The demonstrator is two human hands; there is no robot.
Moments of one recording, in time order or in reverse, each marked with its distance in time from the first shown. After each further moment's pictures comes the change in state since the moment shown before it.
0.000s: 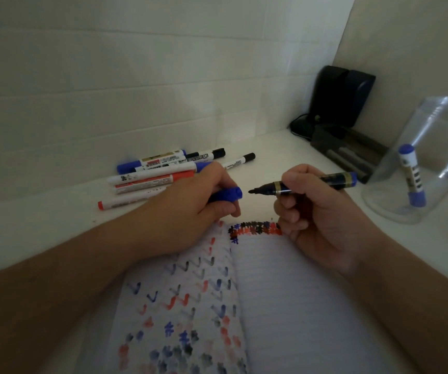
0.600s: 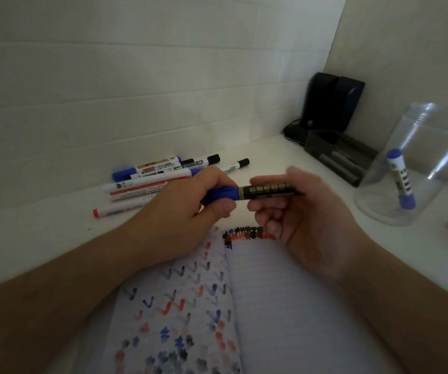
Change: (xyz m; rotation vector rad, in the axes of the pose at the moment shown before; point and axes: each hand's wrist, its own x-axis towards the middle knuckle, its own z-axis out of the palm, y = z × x) left_hand -0.001 0.003 0.004 0.034 0.138 0.091; right_hand -0.004 0.001 0.005 -0.061 -0.067 -0.022
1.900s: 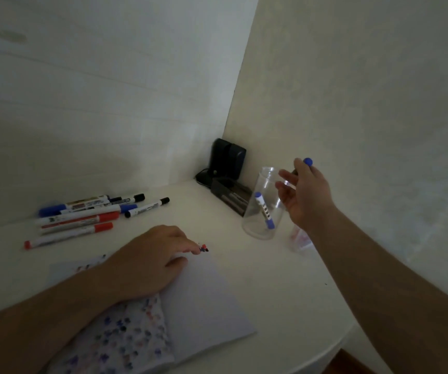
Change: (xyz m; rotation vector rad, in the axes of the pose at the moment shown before) left_hand -0.013 0.029 0.035 0.163 -0.167 0.279; right_hand -0.069 -0.141 -0.058 -0.065 0.834 -0.400
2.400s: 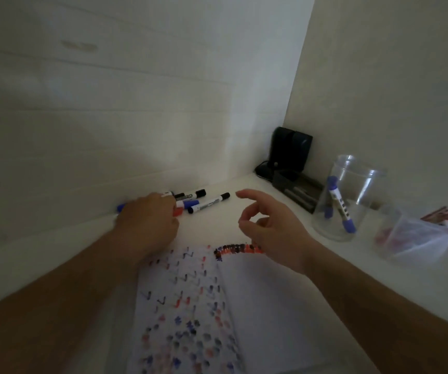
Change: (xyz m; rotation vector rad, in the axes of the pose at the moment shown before) left_hand -0.008 -0.069 -0.059 0.521 0.043 -0.686; right_hand -0.070 0.111 0.075 -0.740 -0.764 -0.206
